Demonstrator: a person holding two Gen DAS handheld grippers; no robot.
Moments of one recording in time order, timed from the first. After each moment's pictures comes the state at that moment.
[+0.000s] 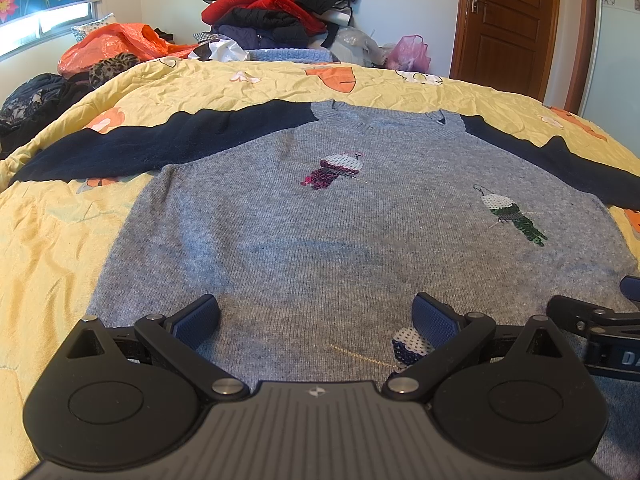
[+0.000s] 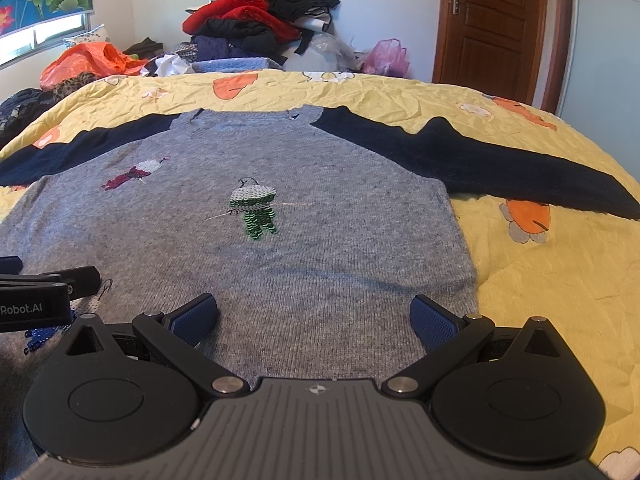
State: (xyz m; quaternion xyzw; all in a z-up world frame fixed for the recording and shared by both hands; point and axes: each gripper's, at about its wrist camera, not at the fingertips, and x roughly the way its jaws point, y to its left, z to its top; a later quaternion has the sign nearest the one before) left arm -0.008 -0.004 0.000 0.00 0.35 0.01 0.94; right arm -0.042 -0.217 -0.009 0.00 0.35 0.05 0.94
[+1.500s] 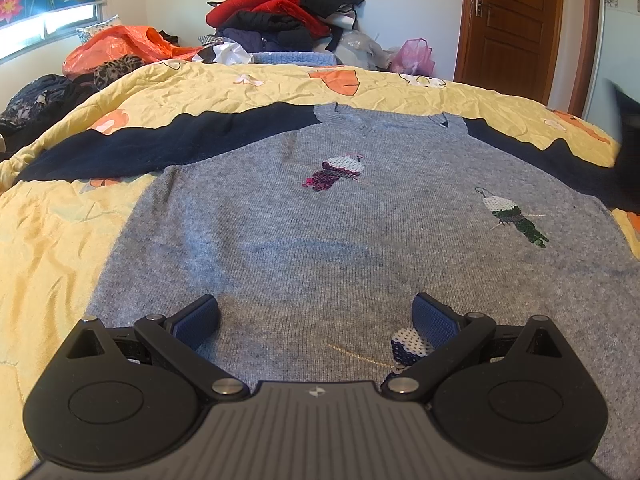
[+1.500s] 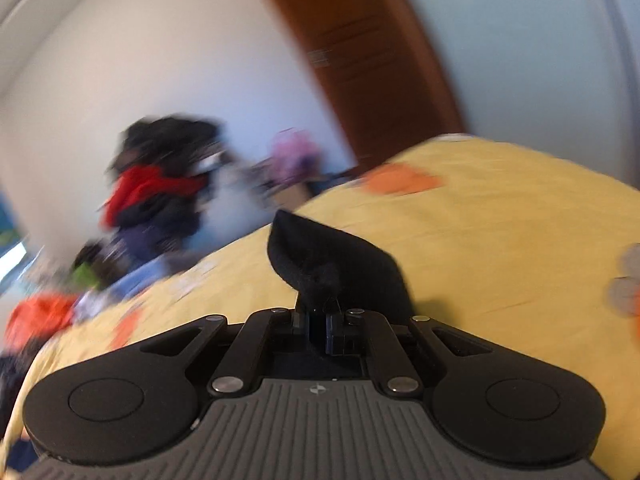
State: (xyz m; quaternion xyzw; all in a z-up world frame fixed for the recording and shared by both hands) left arm -0.007 -0.001 0.003 -0.01 0.35 0.01 0.94; right arm 0.062 -0.386 0.062 0.22 0.21 0.01 0.95
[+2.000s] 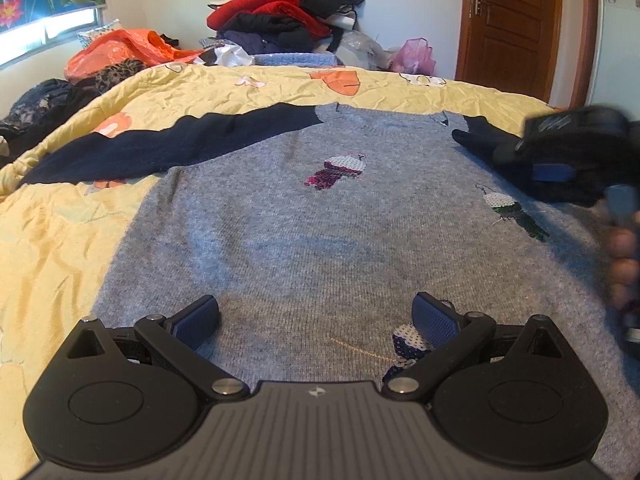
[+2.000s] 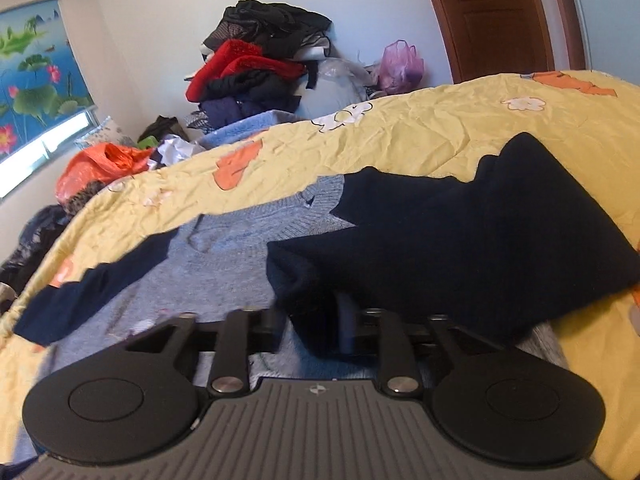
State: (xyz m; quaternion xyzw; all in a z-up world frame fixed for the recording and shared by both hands) left arm -0.011 -0.004 0.002 0.00 0.35 0.02 0.94; right arm 0.049 -0.234 0.011 0.20 0.29 0.10 0.93
